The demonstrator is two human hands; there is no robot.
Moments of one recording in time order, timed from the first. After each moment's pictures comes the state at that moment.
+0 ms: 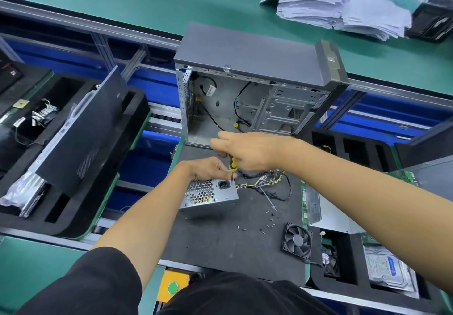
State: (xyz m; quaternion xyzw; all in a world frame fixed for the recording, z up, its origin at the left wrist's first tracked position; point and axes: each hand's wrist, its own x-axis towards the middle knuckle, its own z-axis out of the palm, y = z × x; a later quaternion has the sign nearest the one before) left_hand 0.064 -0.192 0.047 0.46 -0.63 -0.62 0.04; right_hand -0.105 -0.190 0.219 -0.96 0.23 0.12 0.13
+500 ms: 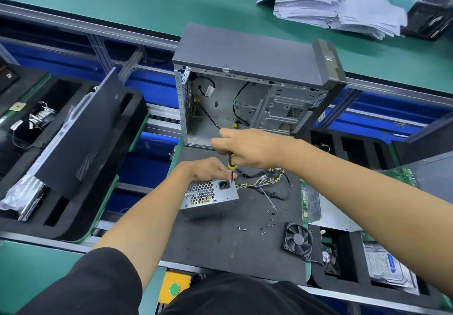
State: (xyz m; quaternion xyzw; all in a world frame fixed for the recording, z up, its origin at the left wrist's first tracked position) left_hand 0.063 -0.193 0.042 0.48 -0.62 -0.62 0.06; right_hand -0.107 -0.193 0.221 -0.96 0.23 0.10 0.12
